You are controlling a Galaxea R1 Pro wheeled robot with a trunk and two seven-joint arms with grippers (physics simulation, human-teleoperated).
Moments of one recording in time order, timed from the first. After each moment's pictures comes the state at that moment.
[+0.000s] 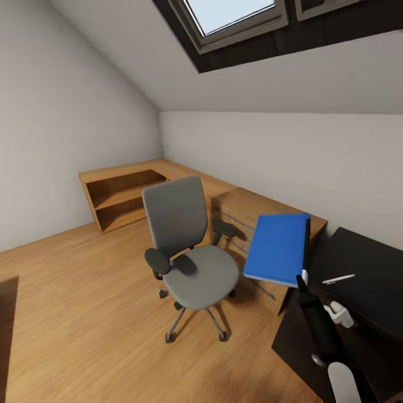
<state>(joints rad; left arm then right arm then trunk) 0.00 -0.01 0.01 -0.82 0.31 0.21 0.43 -0.09 0.15 -0.36 -1.56 -0.83 0.12 0.24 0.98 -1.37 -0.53</state>
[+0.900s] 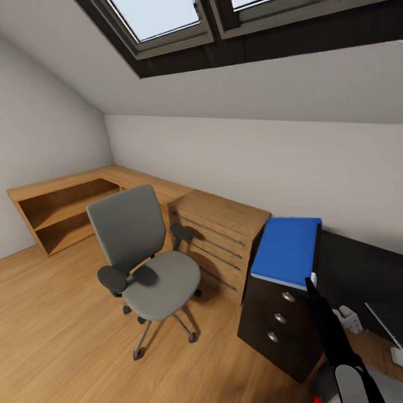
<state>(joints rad) 0.00 -0.01 -0.05 -0.46 0.20 -0.11 0.19 -0.09 0.15 -0.40 -1.56 -0.88 0.12 0.22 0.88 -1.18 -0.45</state>
